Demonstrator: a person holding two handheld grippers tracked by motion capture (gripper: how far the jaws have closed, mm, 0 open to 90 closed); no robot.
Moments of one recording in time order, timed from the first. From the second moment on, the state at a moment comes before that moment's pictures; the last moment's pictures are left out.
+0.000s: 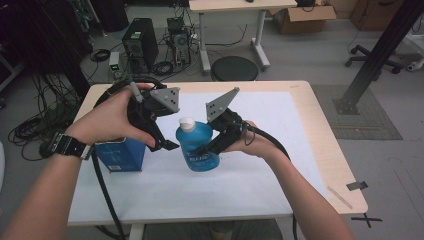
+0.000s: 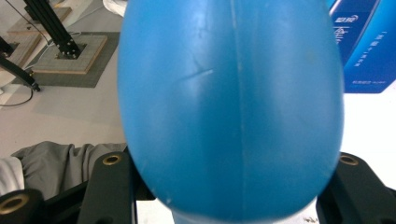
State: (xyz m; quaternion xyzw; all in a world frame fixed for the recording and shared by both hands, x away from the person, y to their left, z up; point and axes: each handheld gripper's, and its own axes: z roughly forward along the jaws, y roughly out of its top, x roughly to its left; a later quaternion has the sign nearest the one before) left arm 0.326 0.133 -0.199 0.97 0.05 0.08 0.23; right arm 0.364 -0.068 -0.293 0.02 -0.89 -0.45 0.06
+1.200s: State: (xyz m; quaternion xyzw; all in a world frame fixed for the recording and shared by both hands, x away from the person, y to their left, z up) left arm 0.330 0.097 -0.213 0.98 0.03 0.06 0.18; right arm 0.359 -0.058 -0.297 0.03 -0.89 -0.44 0.05
